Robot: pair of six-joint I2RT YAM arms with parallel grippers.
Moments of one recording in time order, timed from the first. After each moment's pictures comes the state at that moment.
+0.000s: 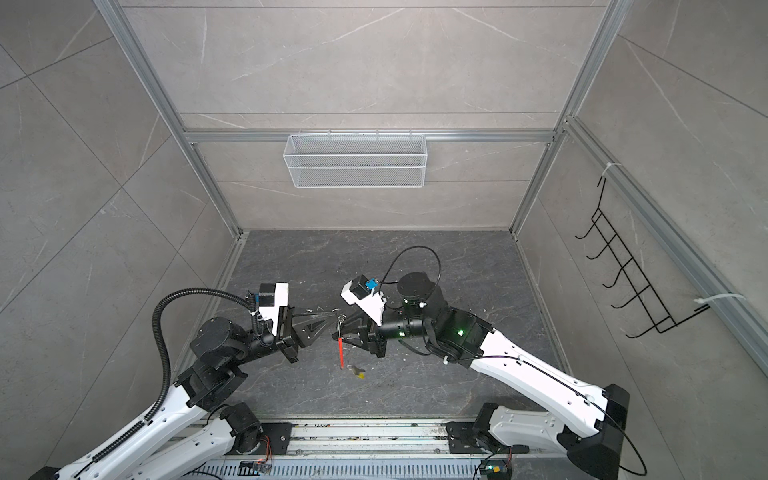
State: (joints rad) left arm -0.77 0.68 0.67 0.27 0.55 -0.38; right arm 0.94 1.16 1.15 -0.30 -0.59 0.13
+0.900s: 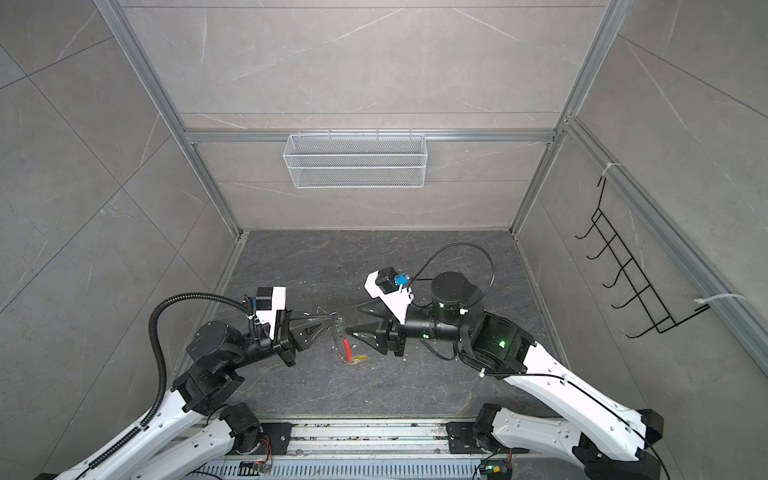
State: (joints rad) left arm -0.77 0.64 0.65 0.22 0.56 -0.37; right arm 0.94 1.04 1.27 -0.41 -0.46 0.08
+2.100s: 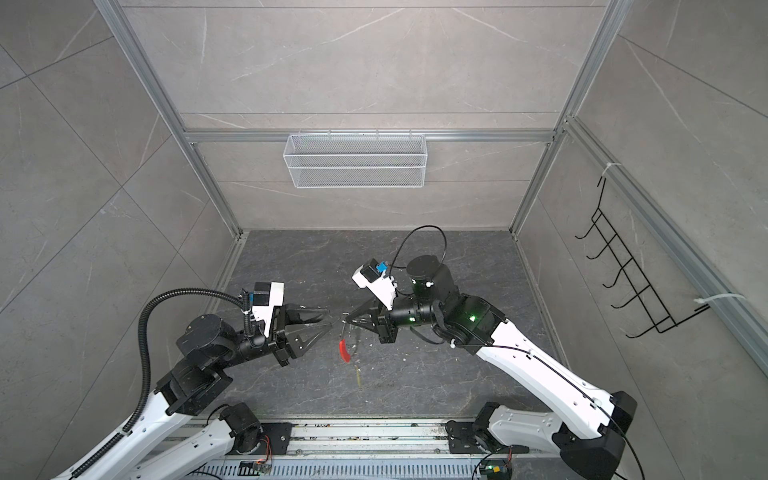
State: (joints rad) left arm -0.77 0.66 0.81 -0.03 0.58 -0.35; right arm 0.83 1.17 1.31 -0.57 -0.63 0.12
